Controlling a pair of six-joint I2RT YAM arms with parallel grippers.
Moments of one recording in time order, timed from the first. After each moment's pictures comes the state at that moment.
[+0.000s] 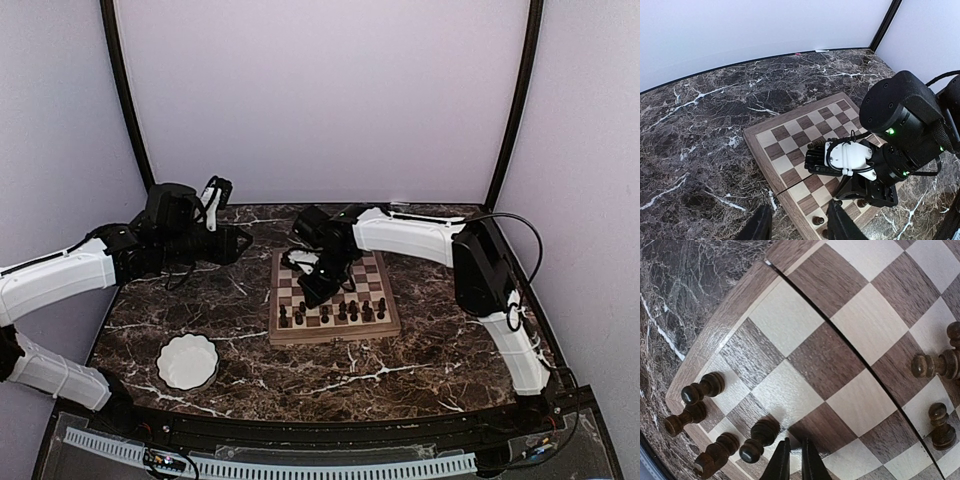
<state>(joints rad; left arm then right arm) -0.64 1.23 0.95 -0.22 -0.04 -0.26 0.89 2.37 2.07 -0.98 -0.21 0.03</state>
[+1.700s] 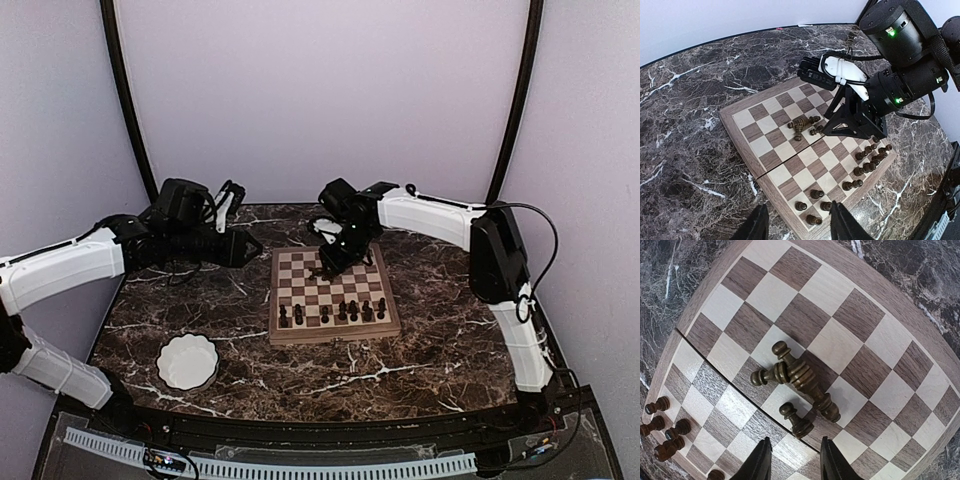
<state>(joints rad) -0.64 1.30 1.03 -0.34 0.08 -0.28 0.77 2.31 2.07 -0.95 -0.10 0.03</state>
